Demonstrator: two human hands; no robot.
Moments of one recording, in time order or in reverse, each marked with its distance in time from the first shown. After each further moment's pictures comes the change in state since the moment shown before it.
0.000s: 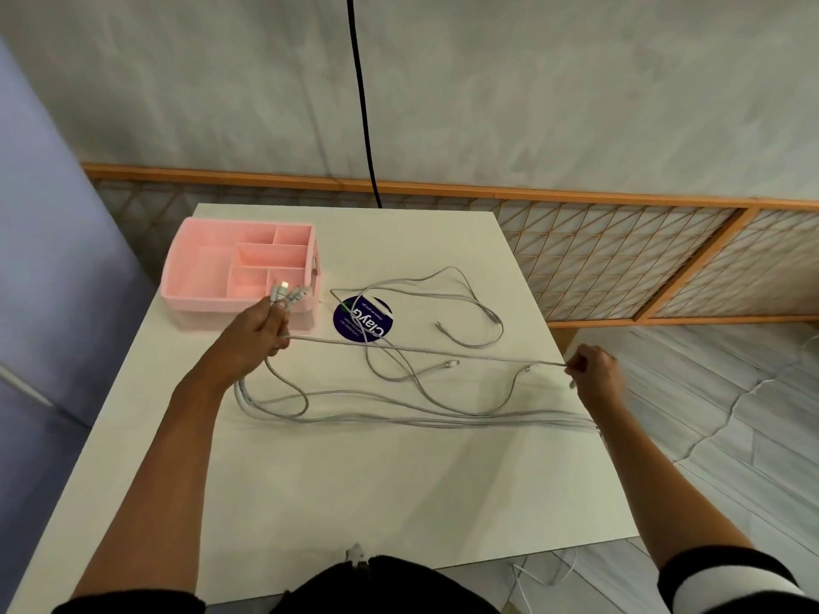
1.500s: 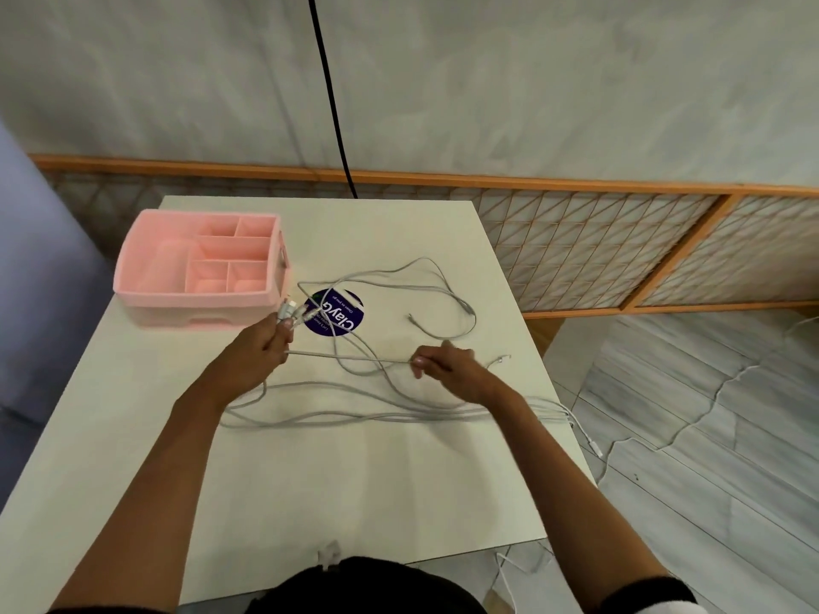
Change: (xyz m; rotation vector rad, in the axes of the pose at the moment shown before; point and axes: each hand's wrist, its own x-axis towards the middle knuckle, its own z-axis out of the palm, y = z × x) left_hand -0.006 0.003 0.058 0.232 -0.071 0.008; right_hand -0.051 -0.120 0.020 0.153 -0.675 -0.609
